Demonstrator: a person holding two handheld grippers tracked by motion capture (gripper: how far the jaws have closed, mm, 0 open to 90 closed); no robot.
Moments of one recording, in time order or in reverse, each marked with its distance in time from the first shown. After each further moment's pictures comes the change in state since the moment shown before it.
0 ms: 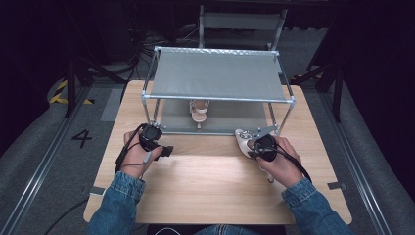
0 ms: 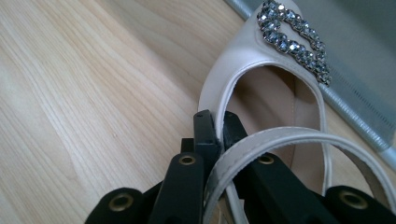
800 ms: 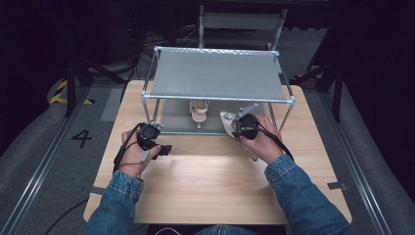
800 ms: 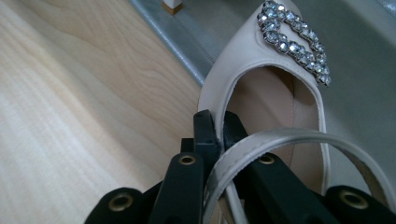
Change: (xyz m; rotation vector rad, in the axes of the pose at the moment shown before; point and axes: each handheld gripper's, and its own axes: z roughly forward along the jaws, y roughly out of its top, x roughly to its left) left arm 0.006 -0.001 -0.002 -0.006 -0.005 -0.015; right arm -0.018 0.071 0.032 -0.041 -0.015 -0.055
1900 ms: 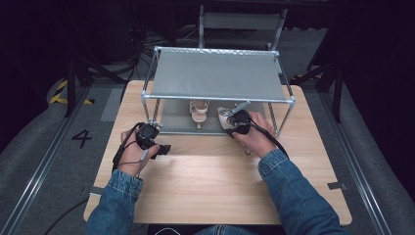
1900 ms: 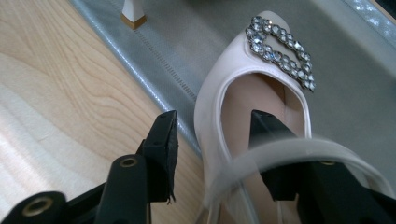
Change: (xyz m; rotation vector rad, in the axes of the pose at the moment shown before) left arm 0.006 0.000 0.003 0.004 -0.011 -0.009; right arm -0.012 0.009 0.031 -0.037 -0.055 -0.013
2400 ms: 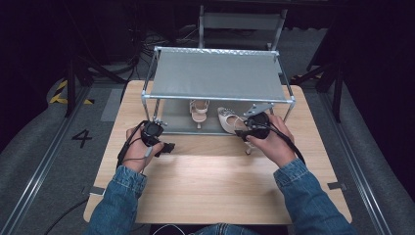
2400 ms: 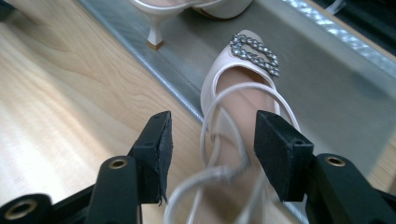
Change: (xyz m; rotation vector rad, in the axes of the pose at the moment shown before) left arm -0.005 0.011 0.011 0.015 -0.024 0.018; right arm 0.003 -0.023 -0.069 -0.112 0.016 0.098
